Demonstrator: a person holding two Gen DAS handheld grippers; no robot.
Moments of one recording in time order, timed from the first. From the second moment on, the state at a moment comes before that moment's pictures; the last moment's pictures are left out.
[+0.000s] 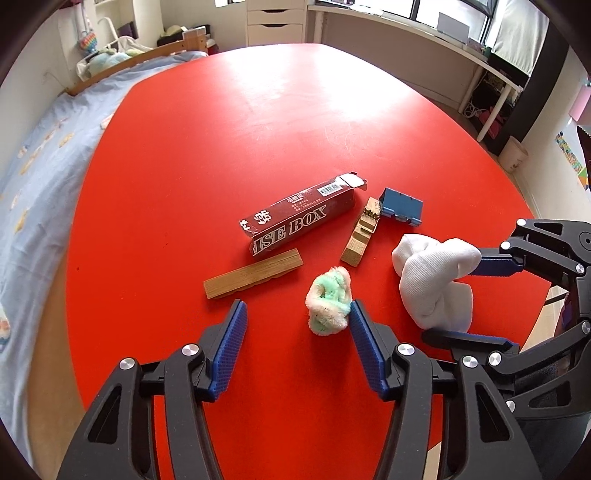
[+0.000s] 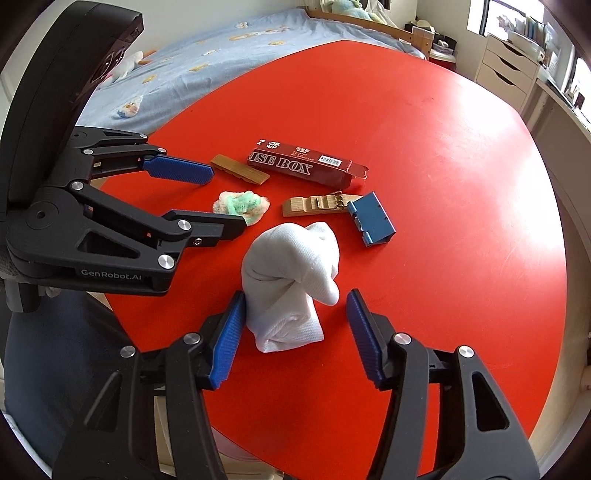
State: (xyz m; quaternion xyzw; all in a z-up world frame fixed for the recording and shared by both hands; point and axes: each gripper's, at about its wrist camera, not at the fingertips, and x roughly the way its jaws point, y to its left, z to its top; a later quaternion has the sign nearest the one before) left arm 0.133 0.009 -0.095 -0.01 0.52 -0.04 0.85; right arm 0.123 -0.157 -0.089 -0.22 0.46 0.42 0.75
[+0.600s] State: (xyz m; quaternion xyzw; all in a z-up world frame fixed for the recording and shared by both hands) left arm 0.126 0.012 -0.090 -0.02 0.51 -0.05 0.86; right arm 0.123 -0.166 -0.082 -0.20 0.46 0.41 0.76
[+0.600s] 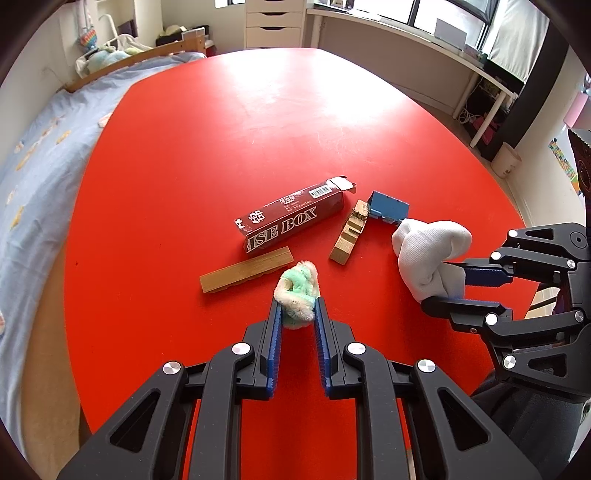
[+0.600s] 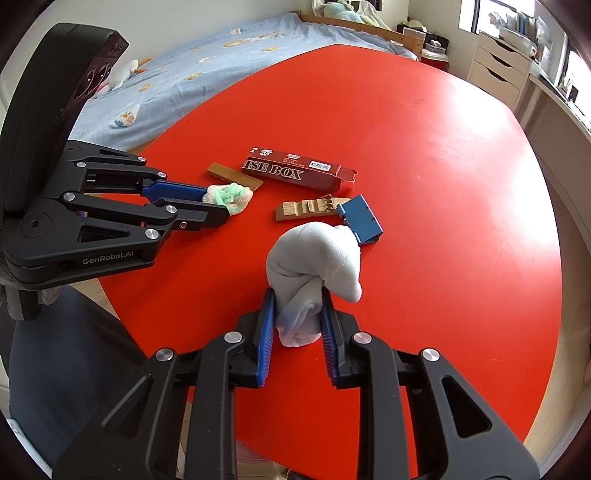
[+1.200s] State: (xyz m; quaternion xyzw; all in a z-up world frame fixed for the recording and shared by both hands) left arm 0.078 0.004 -0.042 -0.02 0.48 -0.07 0.88; right arm 0.081 -0.202 -0.024 -0.17 0.43 0.41 0.79
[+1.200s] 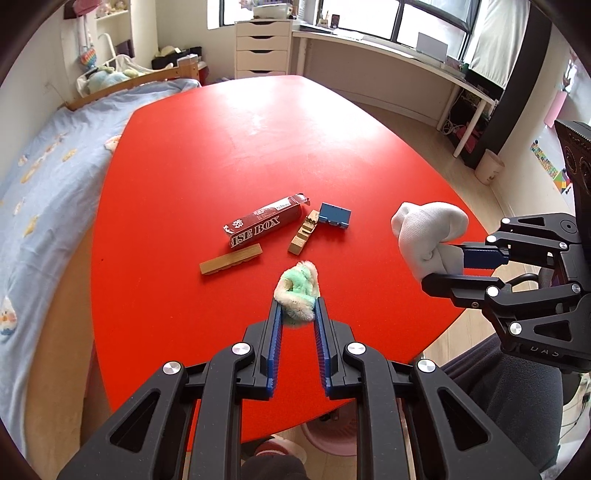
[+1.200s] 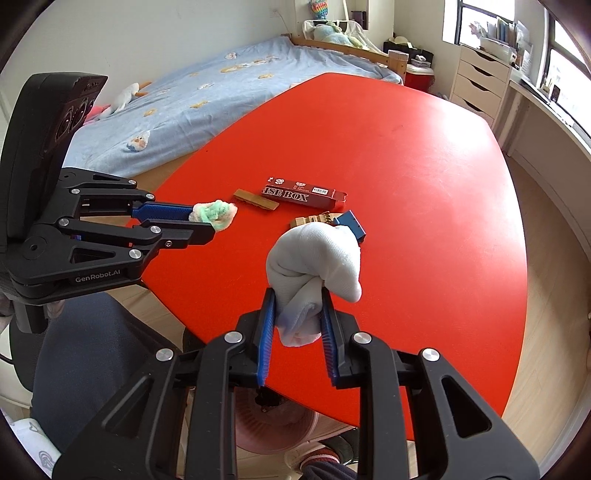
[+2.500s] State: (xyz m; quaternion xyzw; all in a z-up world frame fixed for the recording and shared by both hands) left arm -0.032 -0.051 -0.048 -0.01 0.48 -0.13 0.86; right arm -0.026 -0.268 -0.034 -0.16 0.46 0.42 0.76
